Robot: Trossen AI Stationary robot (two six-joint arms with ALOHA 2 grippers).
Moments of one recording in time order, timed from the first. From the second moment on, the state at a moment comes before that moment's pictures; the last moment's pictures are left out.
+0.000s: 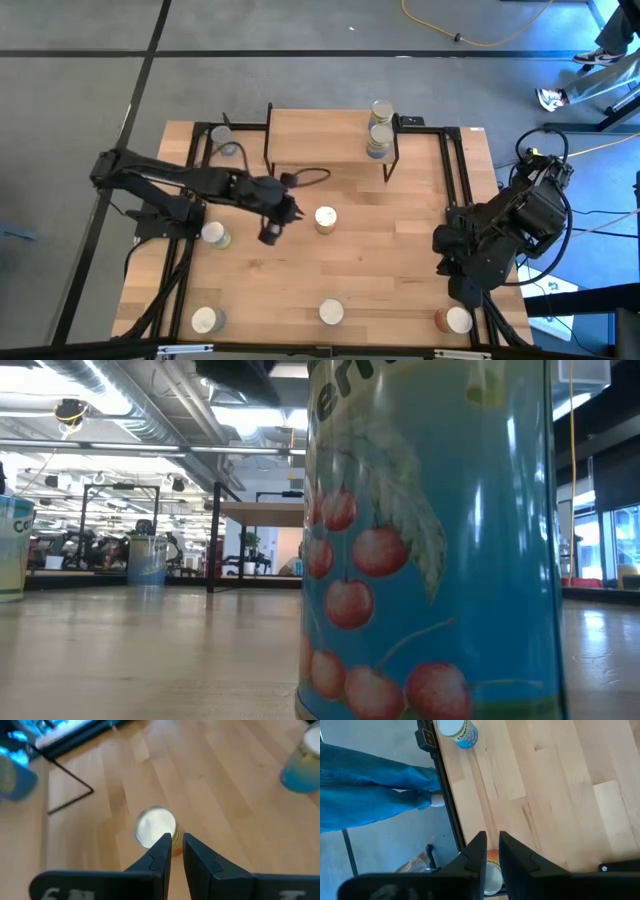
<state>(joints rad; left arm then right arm) -0.12 1.34 1.13 -0.49 -0.10 0.33 0.81 1.45 1.88 -1.57 0.11 1.12</state>
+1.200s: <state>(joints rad) -0.14 1.65 1.13 -0.32 -0.22 0.61 0.81 1.45 1.88 -1.57 0.15 1.12</state>
